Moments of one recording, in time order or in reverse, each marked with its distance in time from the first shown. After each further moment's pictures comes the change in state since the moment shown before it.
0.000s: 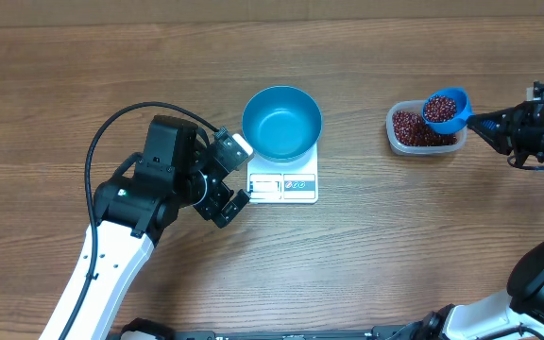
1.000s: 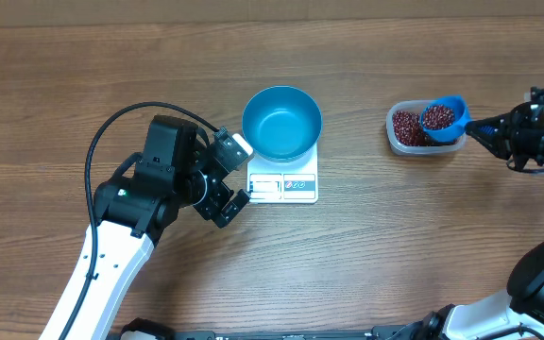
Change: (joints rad) left arm 0.000 0.000 0.000 0.000 0.000 0.000; right arm 0.000 0.000 0.005 -0.076 0.031 0.004
